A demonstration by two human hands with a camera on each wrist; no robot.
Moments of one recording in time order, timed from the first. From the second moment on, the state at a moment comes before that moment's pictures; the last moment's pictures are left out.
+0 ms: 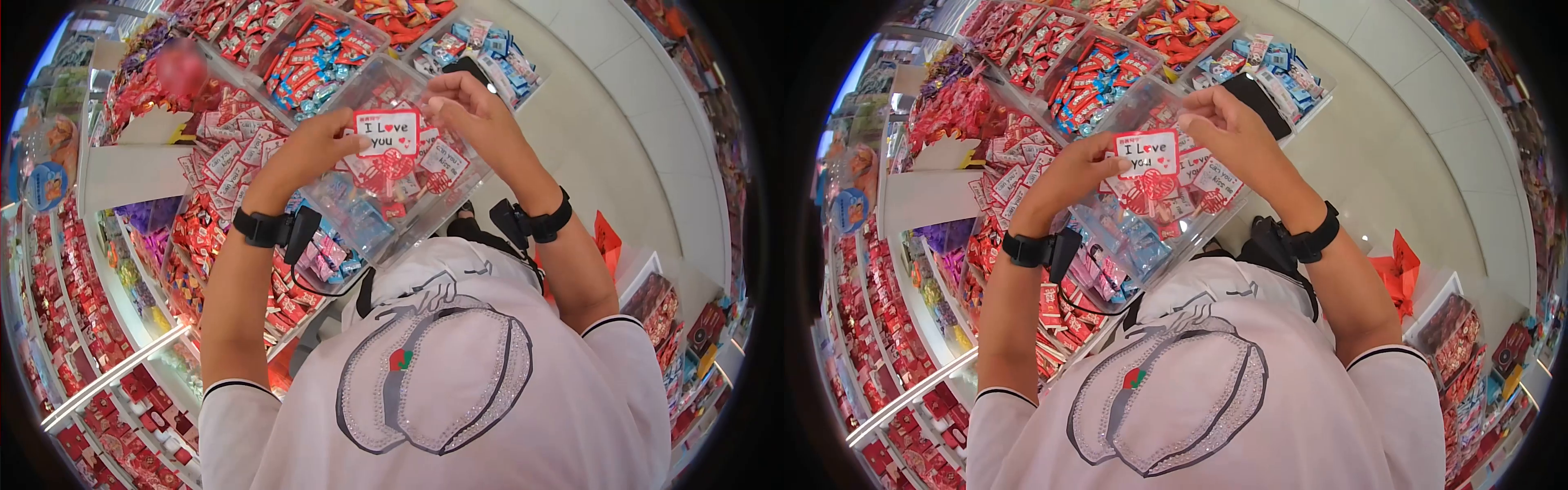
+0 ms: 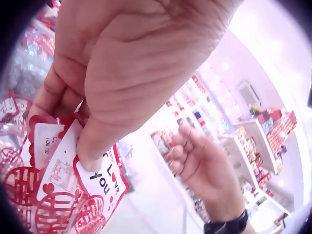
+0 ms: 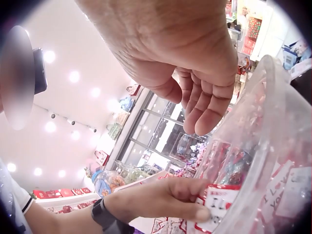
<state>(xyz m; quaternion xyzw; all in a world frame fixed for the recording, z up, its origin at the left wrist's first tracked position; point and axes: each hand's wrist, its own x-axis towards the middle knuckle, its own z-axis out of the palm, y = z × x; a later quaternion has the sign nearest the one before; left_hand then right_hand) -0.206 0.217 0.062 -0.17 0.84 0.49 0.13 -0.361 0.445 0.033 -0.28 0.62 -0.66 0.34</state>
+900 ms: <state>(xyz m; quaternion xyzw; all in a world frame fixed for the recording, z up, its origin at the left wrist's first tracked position) -0.128 0.212 0.063 -0.26 0.68 0.67 -0.14 -0.289 0.383 0.060 -0.28 0.55 -0.52 0.59</state>
